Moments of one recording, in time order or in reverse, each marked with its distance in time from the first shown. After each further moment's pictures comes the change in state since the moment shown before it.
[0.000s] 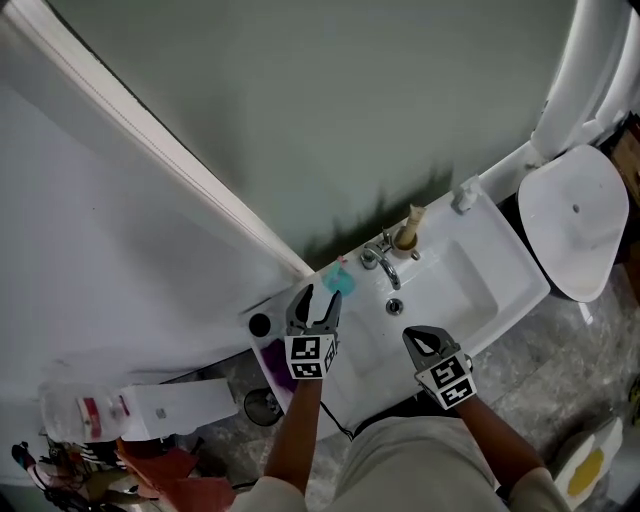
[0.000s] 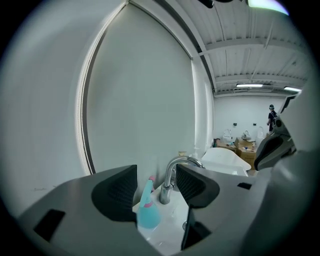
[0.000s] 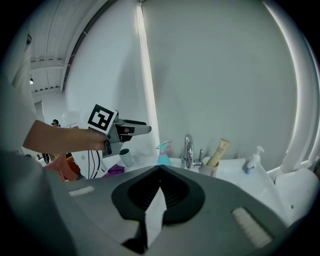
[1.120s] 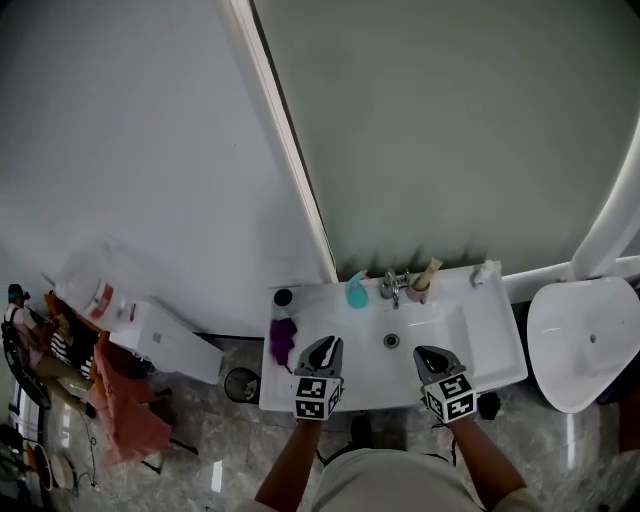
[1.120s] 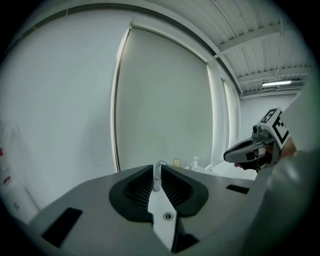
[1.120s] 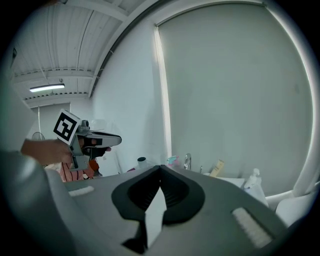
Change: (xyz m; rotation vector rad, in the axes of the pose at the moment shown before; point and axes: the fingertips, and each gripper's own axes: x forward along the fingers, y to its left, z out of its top) left arm -0.173 -0.140 0.033 -0.134 -0.020 0.333; right arm -0.126 -0.030 0.028 -0.142 -0.123 0.216
